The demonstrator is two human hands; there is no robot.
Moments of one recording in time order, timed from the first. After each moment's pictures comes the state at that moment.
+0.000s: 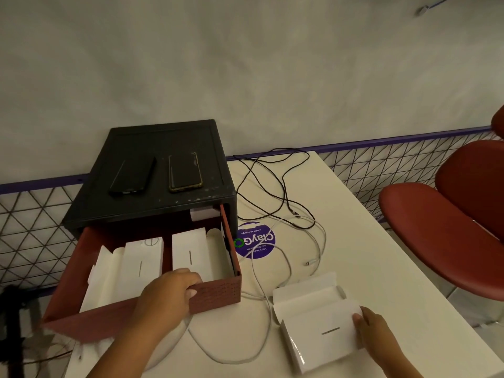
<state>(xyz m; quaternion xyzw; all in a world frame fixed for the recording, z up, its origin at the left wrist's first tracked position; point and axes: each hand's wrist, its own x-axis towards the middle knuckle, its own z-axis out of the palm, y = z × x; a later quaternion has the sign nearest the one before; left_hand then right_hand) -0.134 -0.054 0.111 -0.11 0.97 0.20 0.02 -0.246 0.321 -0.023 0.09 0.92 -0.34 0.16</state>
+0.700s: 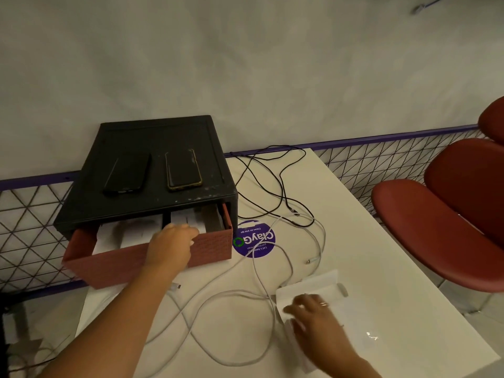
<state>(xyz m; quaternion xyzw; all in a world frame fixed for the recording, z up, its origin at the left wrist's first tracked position) -0.215 -0.099 0.106 -0.13 0.99 0.05 -0.08 -0.198 0.217 0.045 -0.33 0.93 -0.18 -0.02</state>
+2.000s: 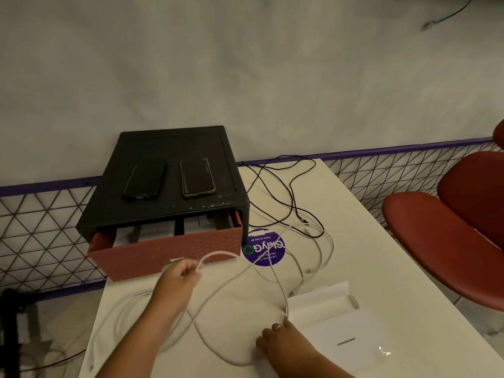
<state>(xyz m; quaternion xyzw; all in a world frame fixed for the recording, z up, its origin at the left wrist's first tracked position) -0.151 -0.067 0.114 -0.32 0.76 0.56 -0.08 -0.192 0.153 0.013 -0.45 0.88 0.07 0.17</state>
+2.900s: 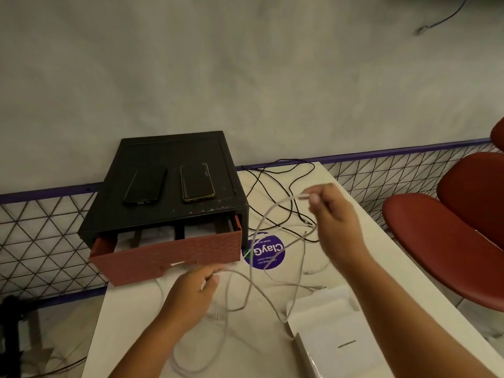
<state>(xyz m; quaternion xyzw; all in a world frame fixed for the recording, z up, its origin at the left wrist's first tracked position) -0.153 -0.059 0.107 -0.12 0.89 0.43 -0.10 -0.265 0.148 0.220 -0.25 0.75 -0.61 -0.11</state>
